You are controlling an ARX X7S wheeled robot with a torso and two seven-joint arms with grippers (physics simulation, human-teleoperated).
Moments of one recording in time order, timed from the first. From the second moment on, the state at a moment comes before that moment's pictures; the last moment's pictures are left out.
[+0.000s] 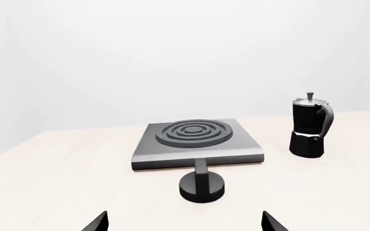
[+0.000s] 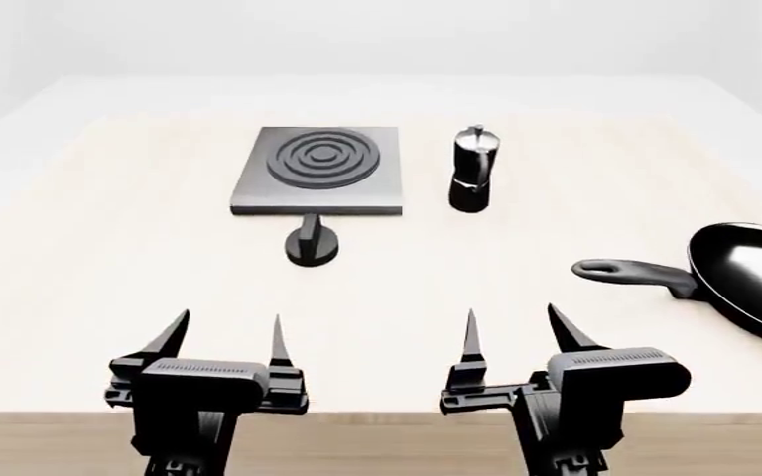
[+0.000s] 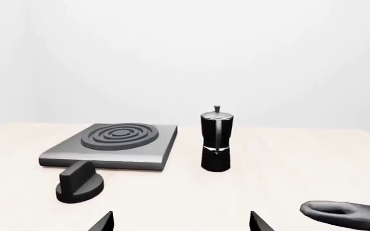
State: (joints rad) left arm 0.00 -0.13 0.10 0.40 -0.06 -0.29 -0.10; right arm 0.01 0.12 -0.12 -0.44 0.13 0.32 0.08
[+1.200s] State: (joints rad) left arm 0.00 -0.18 0.15 0.42 -0.10 -0.31 -0.14; right arm 0.03 0.17 -0.15 -0.47 0.18 0.35 0.13
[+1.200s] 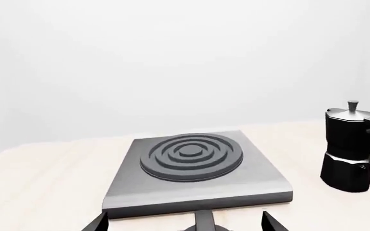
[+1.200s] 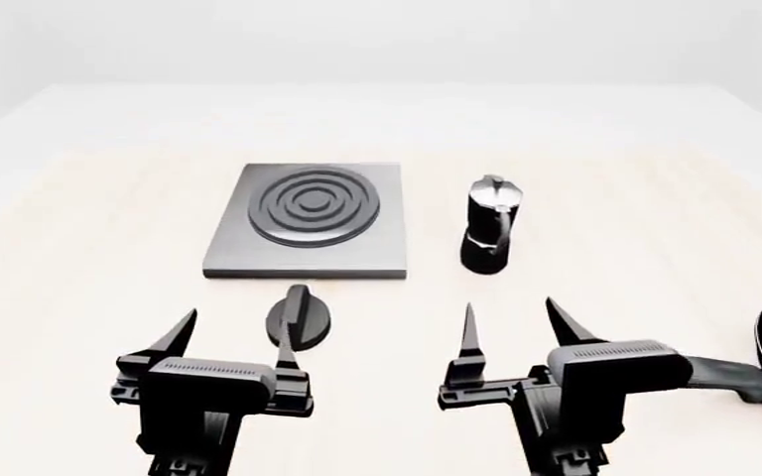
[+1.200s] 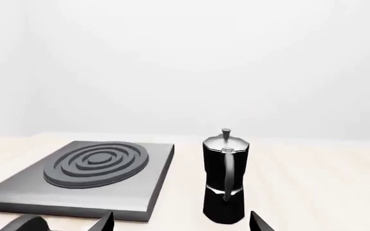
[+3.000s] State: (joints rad) left arm 0.00 -0.23 0.18 0.43 -0.15 -0.28 -0.20; right arm 0.03 0.07 0.02 -0.52 0.28 0.31 0.50
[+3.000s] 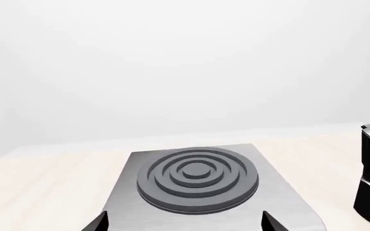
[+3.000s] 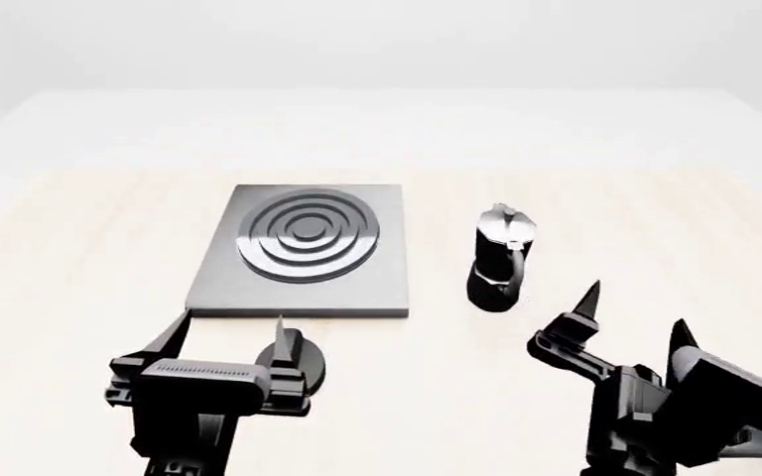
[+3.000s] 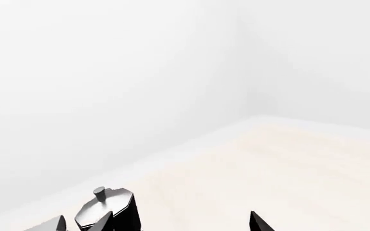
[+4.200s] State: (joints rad) left arm 0.00 -0.25 0.19 0.42 -0.19 -0.27 -0.24; right arm 0.08 0.06 0.08 -0.42 0.39 0.18 0.87
